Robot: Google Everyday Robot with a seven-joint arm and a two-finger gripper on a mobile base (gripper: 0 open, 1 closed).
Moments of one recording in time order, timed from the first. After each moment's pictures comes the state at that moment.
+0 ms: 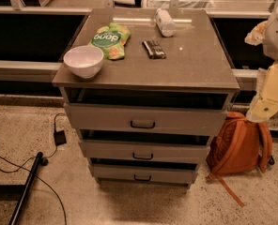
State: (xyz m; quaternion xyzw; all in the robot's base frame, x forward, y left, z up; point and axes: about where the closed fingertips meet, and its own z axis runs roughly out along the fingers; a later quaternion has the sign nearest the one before) arm 0.438 -0.217 0.976 -0.60 0.78 -0.03 0.16
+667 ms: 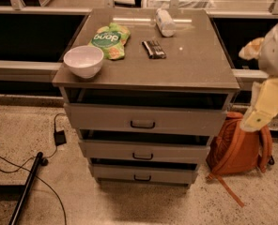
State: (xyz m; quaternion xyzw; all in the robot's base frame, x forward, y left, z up) arm 0.444 -0.218 0.945 -0.60 0.78 0.00 0.18
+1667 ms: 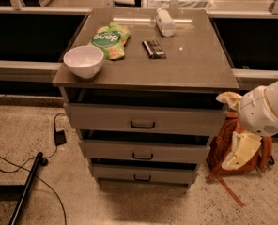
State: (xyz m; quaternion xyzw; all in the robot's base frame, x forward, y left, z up) arm 0.436 -0.207 0.816 -0.64 0.72 0.09 0.24
